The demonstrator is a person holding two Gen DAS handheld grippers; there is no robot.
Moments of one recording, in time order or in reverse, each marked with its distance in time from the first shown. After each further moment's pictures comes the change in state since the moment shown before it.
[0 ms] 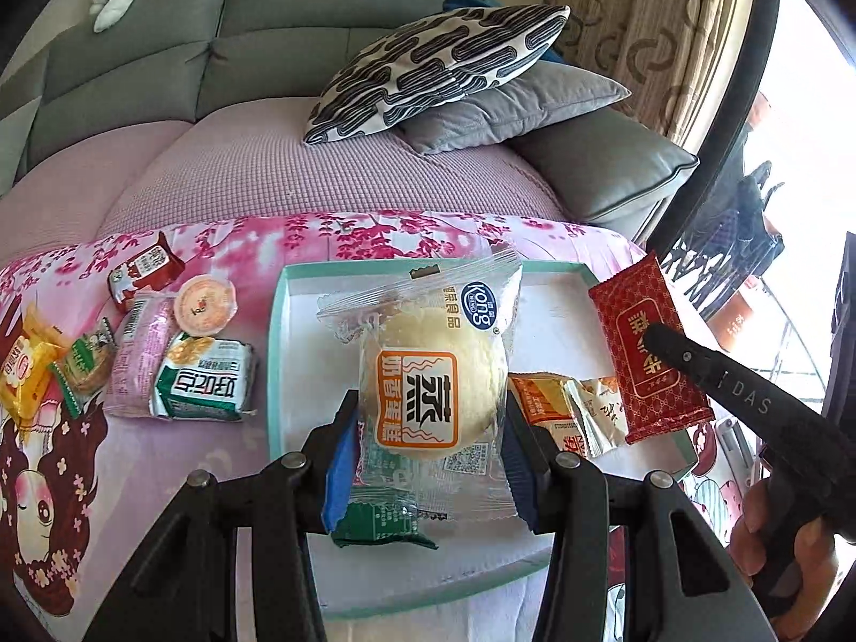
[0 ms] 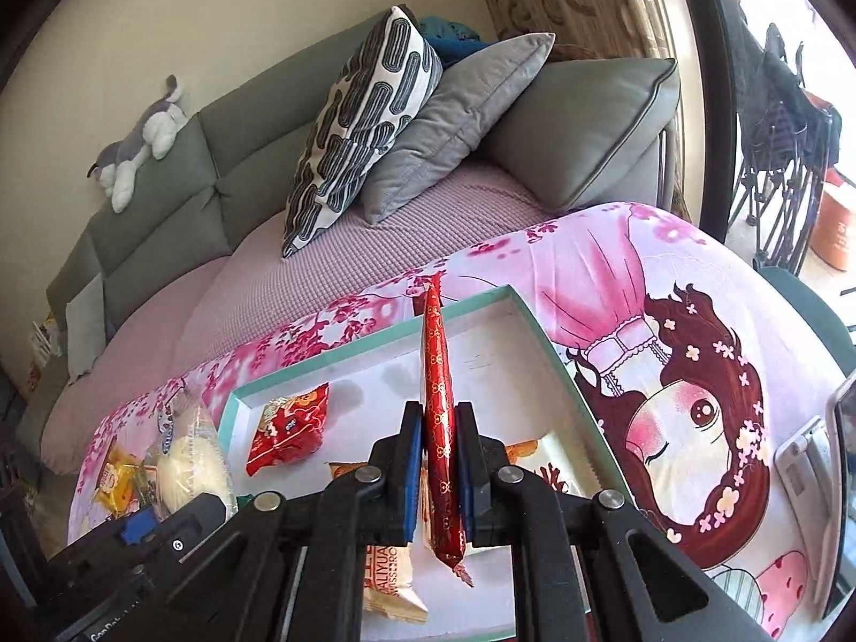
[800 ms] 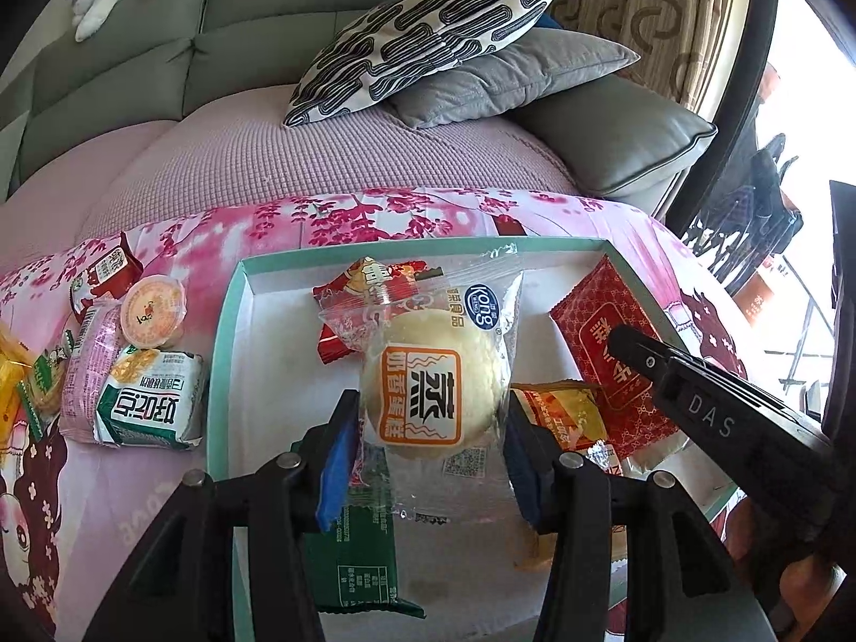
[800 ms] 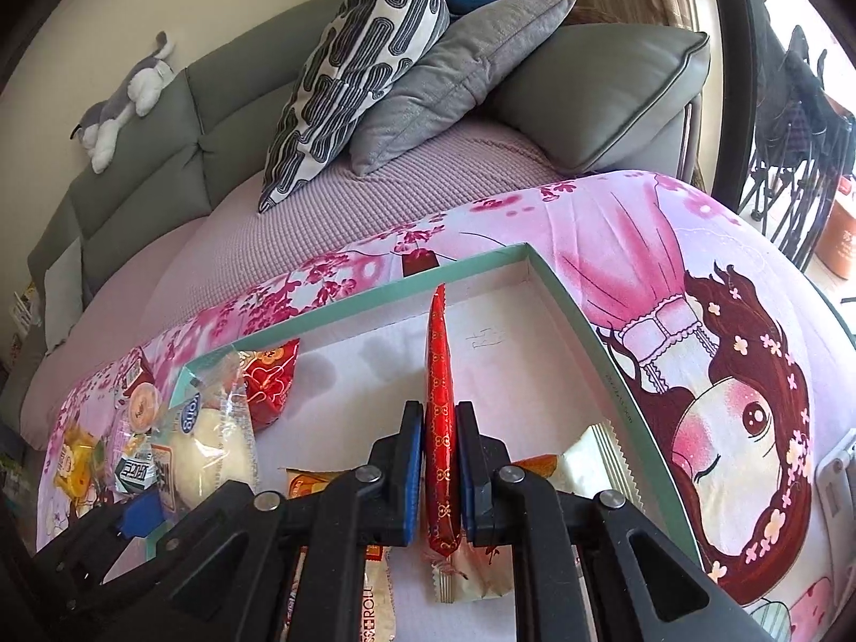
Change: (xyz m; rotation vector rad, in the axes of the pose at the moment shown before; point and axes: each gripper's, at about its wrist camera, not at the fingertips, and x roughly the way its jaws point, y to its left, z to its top) left arm 0.050 -0.011 0.003 0.039 0.033 0.041; right arm 0.053 0.009 -0.007 -0.047 0.086 -0.043
